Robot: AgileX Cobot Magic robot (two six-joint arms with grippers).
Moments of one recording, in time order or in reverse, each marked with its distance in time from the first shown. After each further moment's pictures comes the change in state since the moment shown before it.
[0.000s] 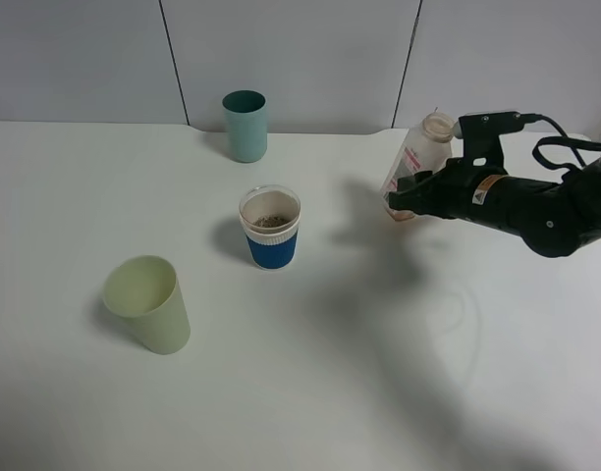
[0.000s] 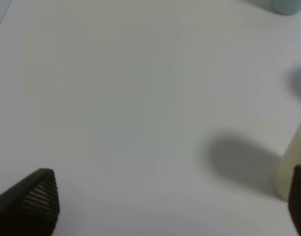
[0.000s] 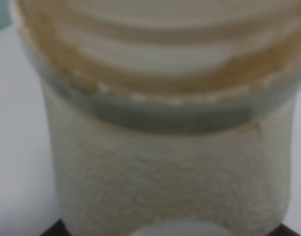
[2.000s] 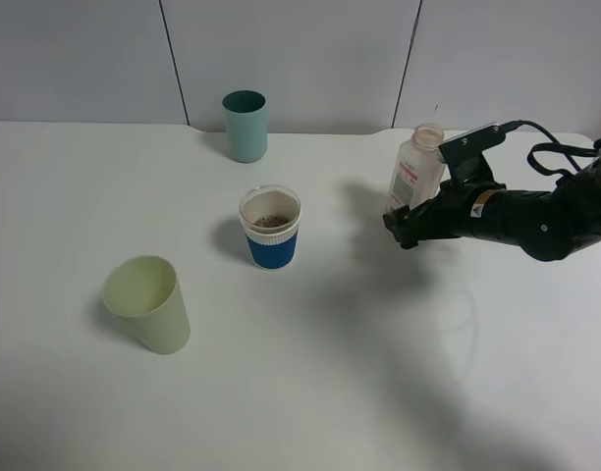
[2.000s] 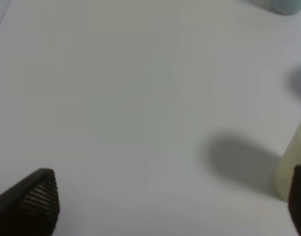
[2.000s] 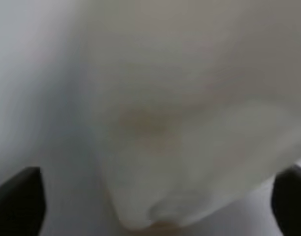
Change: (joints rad) left arm 0.000 0.000 0.000 -0.001 0.000 0.000; right arm -0.001 0.018 0.000 0.015 0.120 -0.235
